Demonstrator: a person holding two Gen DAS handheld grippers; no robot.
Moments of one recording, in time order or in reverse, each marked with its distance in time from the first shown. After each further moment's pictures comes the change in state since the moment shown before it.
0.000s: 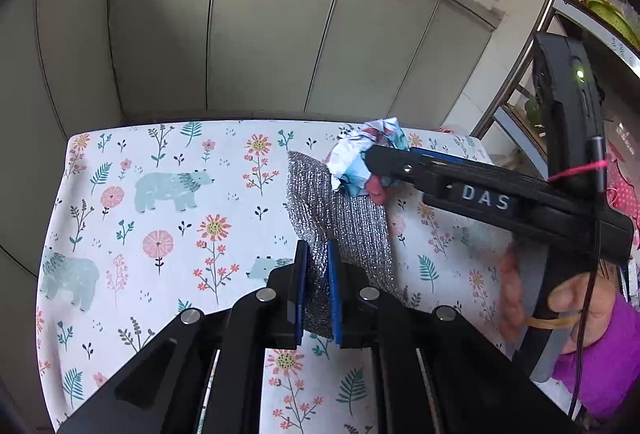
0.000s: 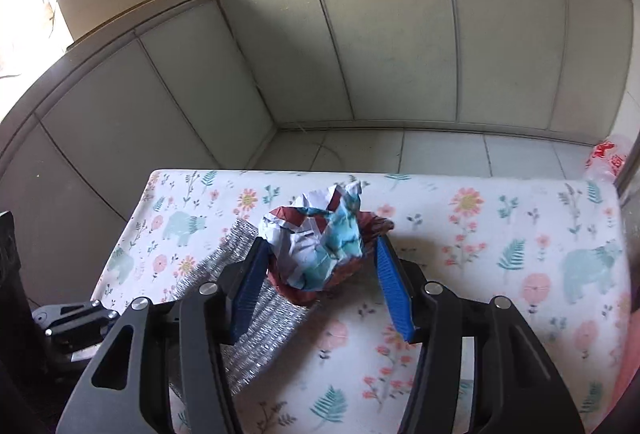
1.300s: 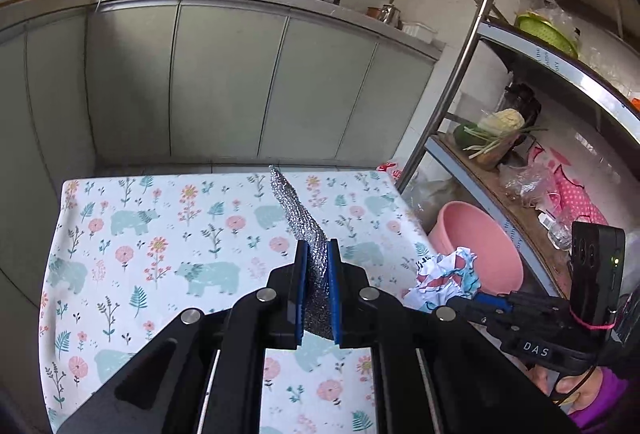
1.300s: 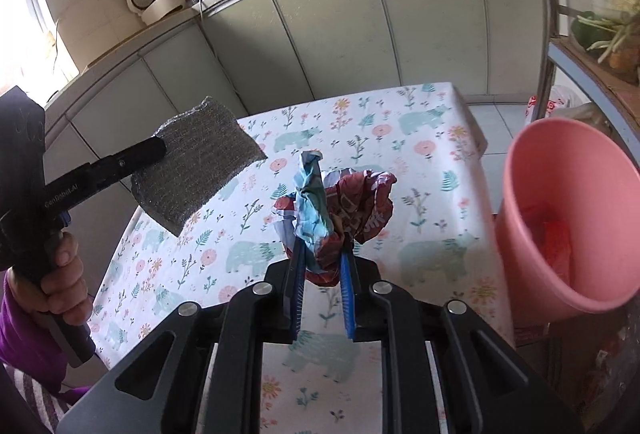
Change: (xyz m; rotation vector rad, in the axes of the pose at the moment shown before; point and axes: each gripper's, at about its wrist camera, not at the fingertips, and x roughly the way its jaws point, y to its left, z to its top) left arm -0.100 -0.079 -0.013 0.058 -0.160 -0.121; right arm -0.187 -0.039 -0.129 0.125 -0.048 -0.068
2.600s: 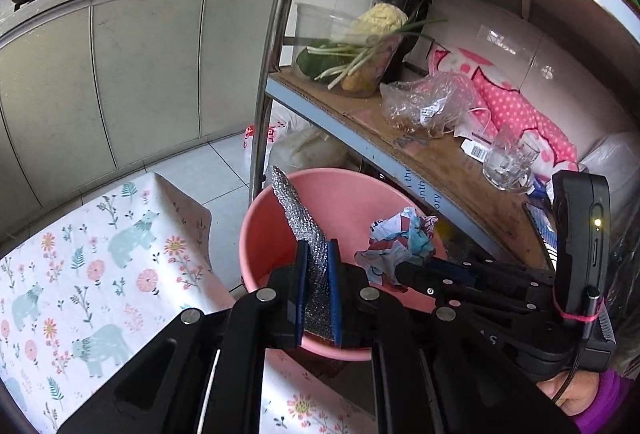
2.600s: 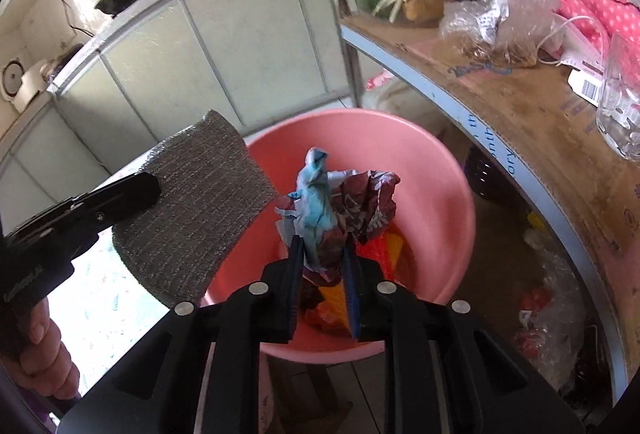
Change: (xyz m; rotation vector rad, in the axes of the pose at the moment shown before) left arm 0.175 -0.231 0.009 0.312 0.188 -0.290; right arm -0.040 -0.185 0.002 0.318 -0.073 -0.392
